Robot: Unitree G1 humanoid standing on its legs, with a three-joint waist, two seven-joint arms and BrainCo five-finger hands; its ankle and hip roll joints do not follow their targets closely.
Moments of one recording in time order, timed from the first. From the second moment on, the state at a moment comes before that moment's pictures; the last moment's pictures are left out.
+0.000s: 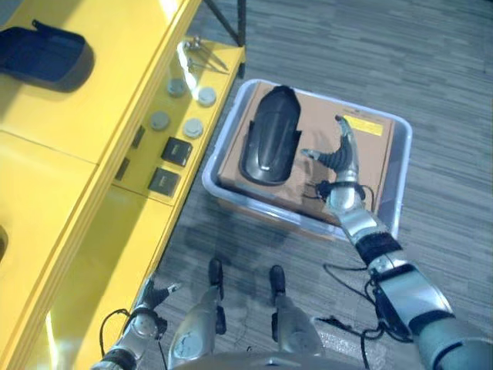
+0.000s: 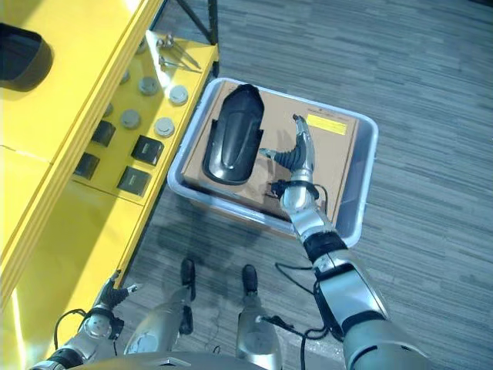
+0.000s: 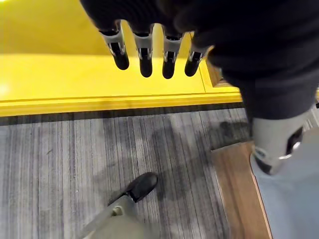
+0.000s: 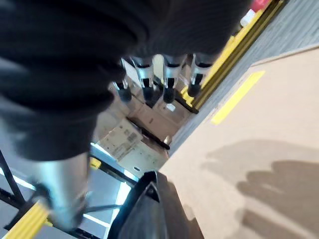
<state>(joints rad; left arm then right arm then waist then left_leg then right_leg) -0.05 0.28 -0.36 1.01 0.07 -0.20 0.34 -0.72 -0.46 0.33 0.76 -0.09 -0.19 -0.59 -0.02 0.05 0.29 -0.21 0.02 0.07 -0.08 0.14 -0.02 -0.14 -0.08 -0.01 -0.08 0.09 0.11</state>
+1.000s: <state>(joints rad) -0.09 0.29 -0.39 1.03 -0.04 -0.20 0.28 -0.98 -0.54 0.38 1.23 -0.04 -0.06 -0.48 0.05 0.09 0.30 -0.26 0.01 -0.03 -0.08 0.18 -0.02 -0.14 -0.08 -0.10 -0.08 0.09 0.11</state>
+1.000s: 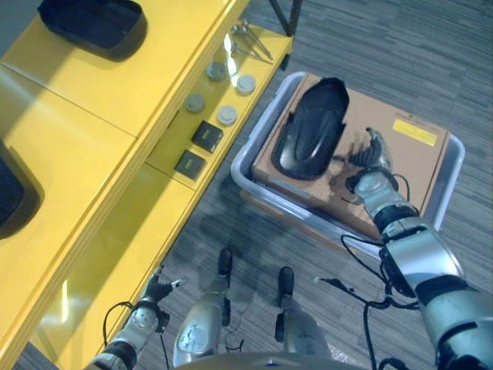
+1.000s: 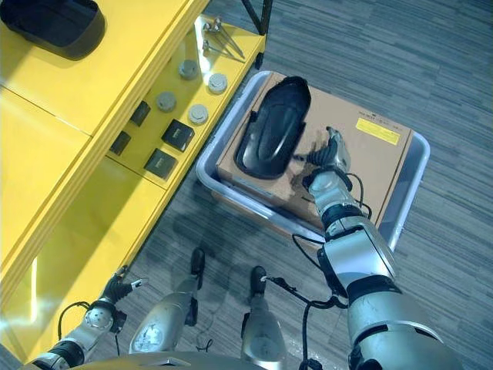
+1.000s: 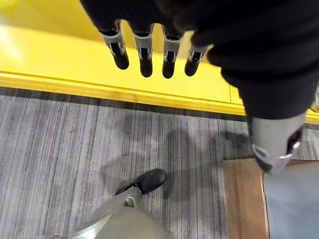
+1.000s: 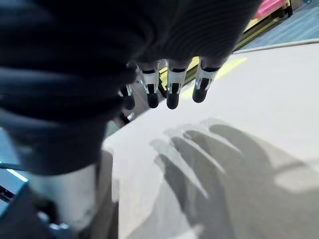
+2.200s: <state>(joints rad) -0.10 0.29 -0.44 1.04 -0.06 -0.18 0.28 -1.07 -0.44 0.41 1.47 -0.09 0.00 -0.44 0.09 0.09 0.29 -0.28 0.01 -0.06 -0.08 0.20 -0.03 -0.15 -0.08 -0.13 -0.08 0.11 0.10</state>
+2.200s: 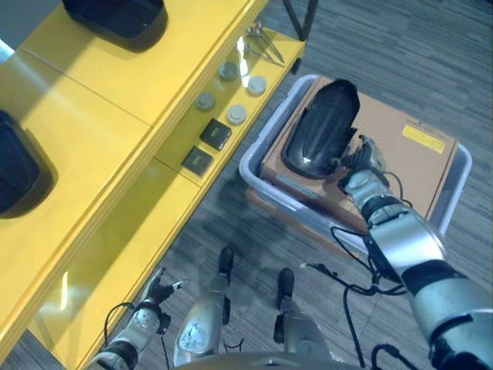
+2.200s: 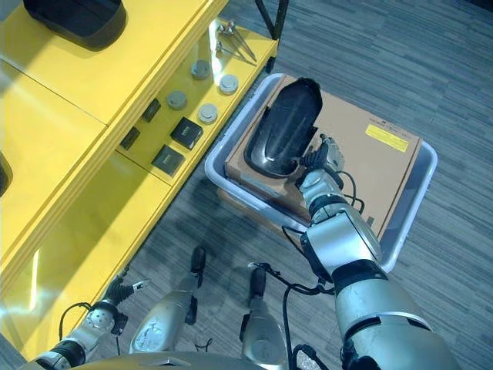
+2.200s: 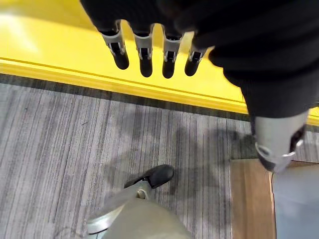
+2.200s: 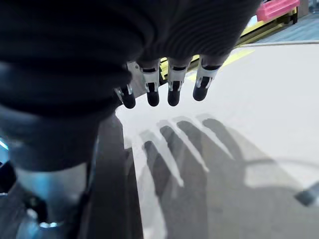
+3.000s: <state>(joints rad) -0.04 0.46 -0.33 0.27 -0.16 -0.16 0.14 -0.60 -0.78 0.40 0.68 -0.30 0.02 -0.38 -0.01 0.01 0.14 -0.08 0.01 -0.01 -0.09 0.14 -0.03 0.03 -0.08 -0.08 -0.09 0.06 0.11</state>
